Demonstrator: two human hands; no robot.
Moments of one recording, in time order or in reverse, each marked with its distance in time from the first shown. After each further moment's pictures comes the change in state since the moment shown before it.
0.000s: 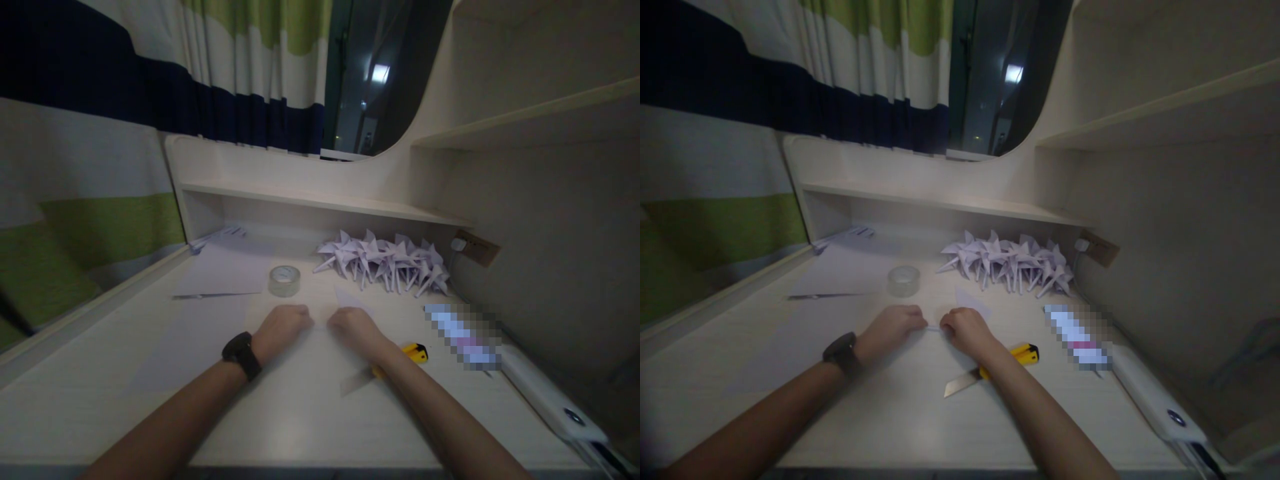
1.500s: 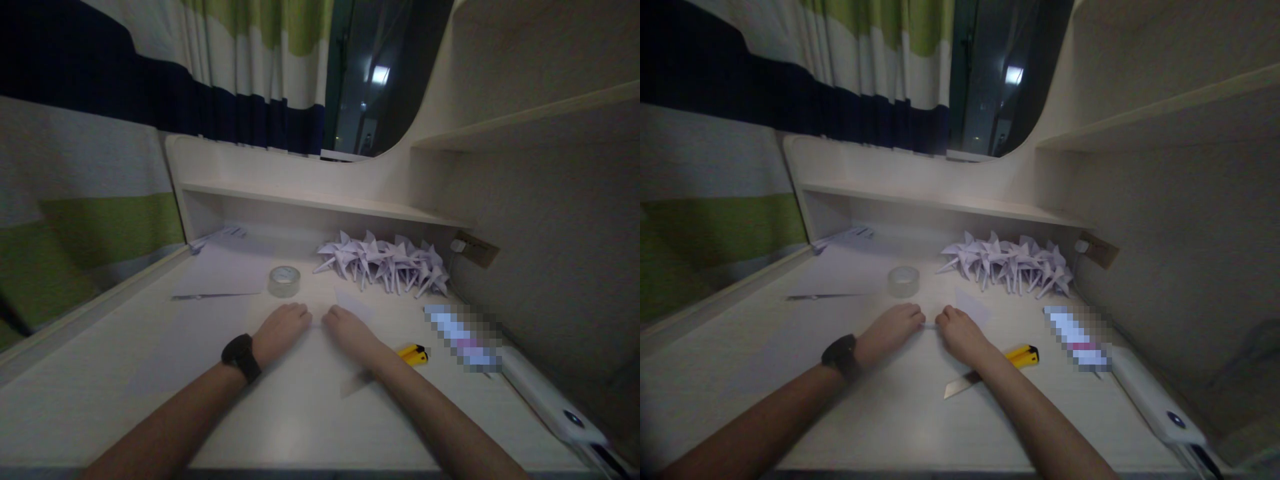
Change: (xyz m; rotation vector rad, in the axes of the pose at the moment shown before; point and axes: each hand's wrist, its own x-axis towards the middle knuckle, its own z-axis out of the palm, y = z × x) left_hand 0.001 -0.004 0.013 0.198 -0.022 -0.008; right_hand 0.006 -0.010 0.012 -0.087 -0.030 0.018
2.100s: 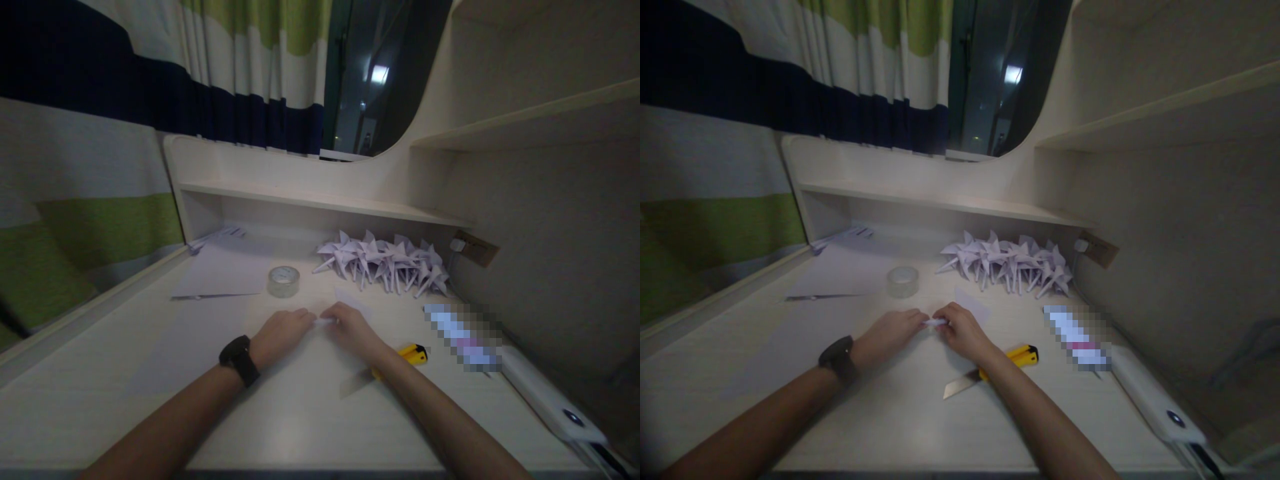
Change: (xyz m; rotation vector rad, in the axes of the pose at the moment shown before) left_hand -0.003 0.006 -0.007 -0.133 -0.047 -0.026; right_hand -0.004 0.009 0.003 0.544 0.335 -0.040
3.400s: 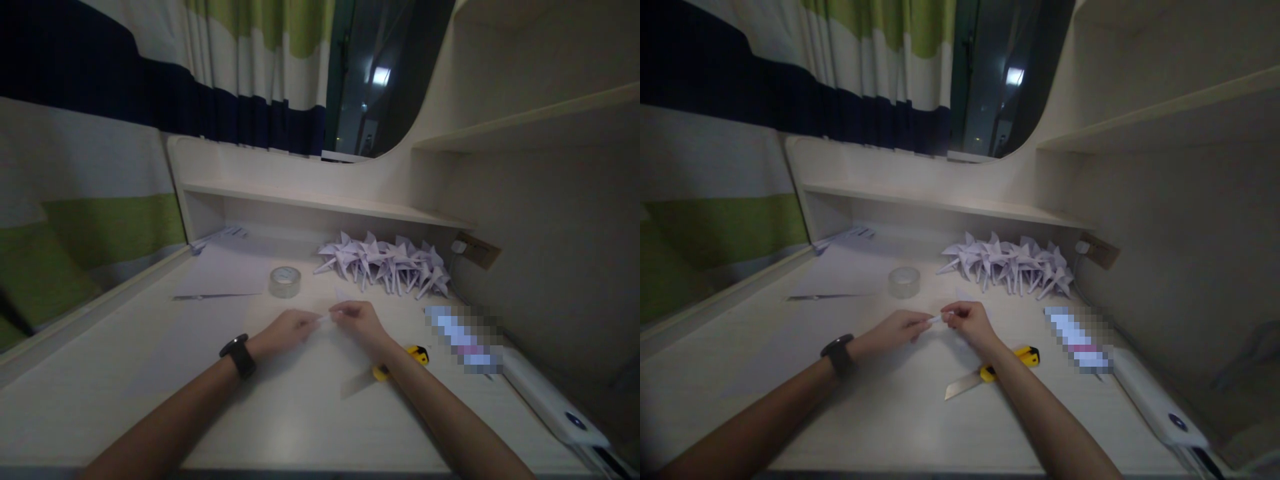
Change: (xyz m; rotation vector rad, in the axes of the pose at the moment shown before) left_hand 0.008 -0.006 -0.003 -0.768 -0.028 -0.041; right_hand 0.005 -0.005 -0.011 0.706 0.175 0.455
